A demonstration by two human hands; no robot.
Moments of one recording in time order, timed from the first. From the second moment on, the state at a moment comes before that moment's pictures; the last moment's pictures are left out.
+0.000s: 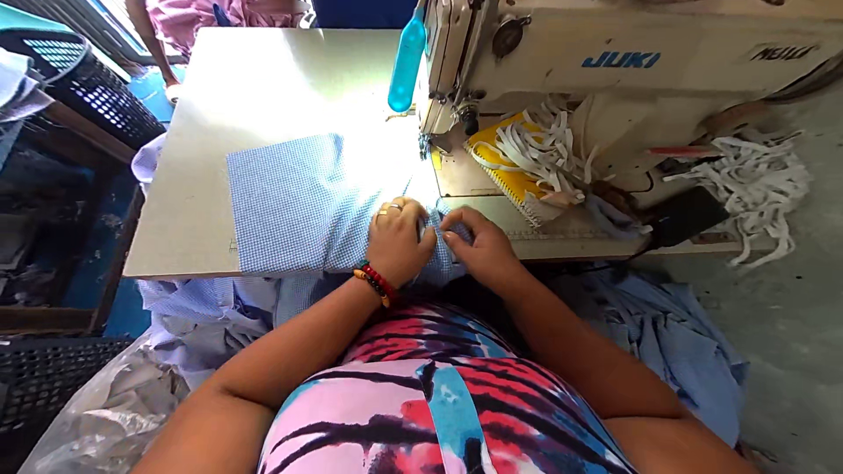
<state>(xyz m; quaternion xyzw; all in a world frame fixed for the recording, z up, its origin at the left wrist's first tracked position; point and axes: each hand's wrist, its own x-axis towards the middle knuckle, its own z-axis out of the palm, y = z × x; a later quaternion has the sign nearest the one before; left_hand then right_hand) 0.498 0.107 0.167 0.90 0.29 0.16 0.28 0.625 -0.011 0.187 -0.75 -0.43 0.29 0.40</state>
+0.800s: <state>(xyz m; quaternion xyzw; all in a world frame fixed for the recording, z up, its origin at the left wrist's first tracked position) 0.506 0.096 0.188 0.84 0.37 0.15 0.38 0.599 0.009 0.194 -0.84 -0.38 0.20 0.33</state>
